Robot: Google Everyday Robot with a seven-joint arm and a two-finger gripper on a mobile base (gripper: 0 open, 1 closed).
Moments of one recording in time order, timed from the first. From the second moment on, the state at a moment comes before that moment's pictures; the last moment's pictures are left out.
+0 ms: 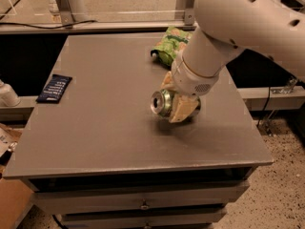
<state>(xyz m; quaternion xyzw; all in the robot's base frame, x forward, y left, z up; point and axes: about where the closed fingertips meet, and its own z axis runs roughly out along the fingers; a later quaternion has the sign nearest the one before) 0.498 -0.056 0.856 -0.78 0.59 0.03 0.18</state>
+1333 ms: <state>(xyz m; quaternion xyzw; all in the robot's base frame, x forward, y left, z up) 0.510 -0.093 0.868 -0.70 0.66 0.12 0.25</state>
